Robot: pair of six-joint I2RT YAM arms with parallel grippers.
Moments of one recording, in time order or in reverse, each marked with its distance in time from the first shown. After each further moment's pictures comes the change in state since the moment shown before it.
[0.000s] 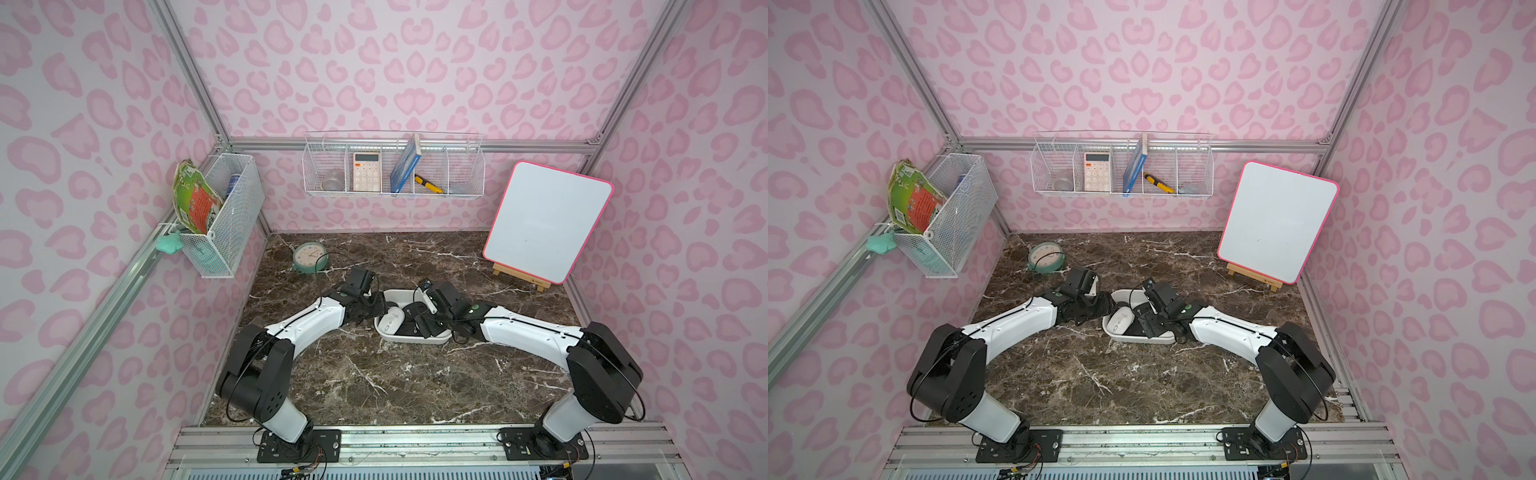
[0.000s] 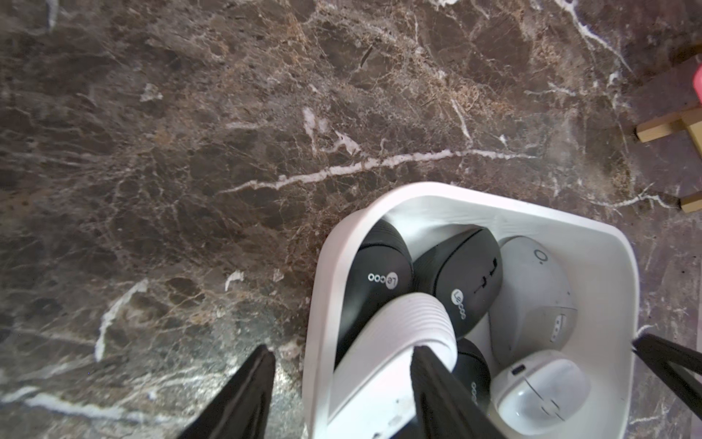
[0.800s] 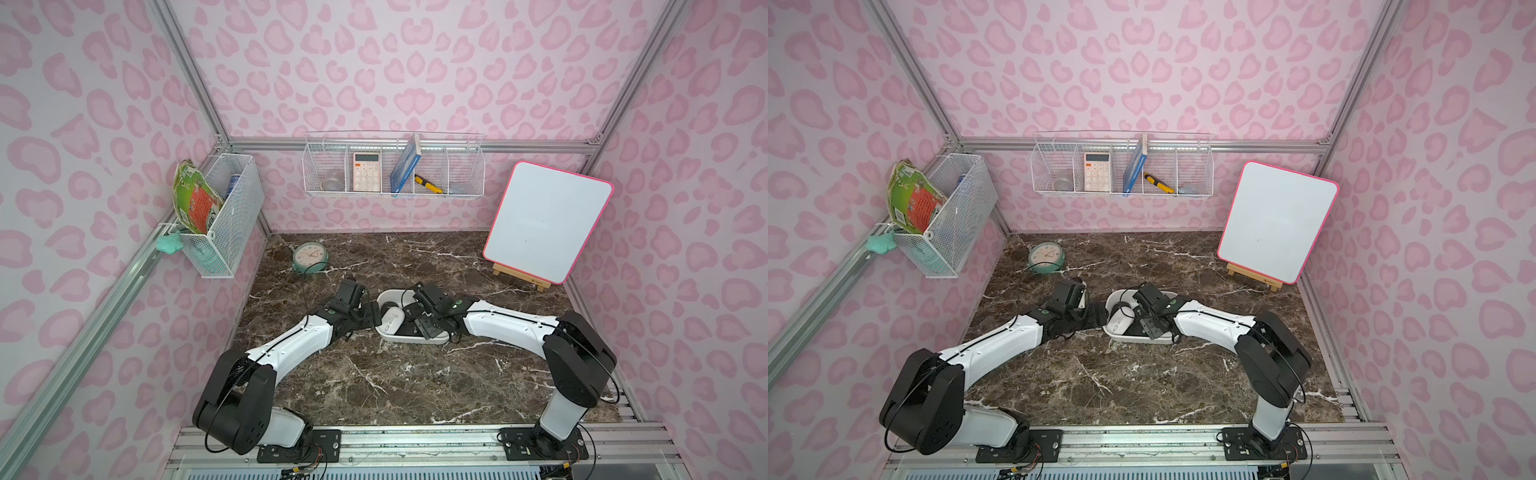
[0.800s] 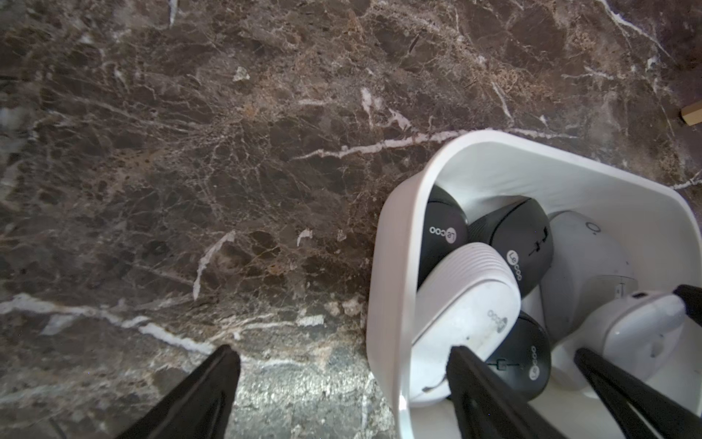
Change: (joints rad) left arm 0.007 -0.146 -0.171 0.043 -0.085 0.049; right arm 0.023 0.121 0.120 -0.175 0.174 0.006
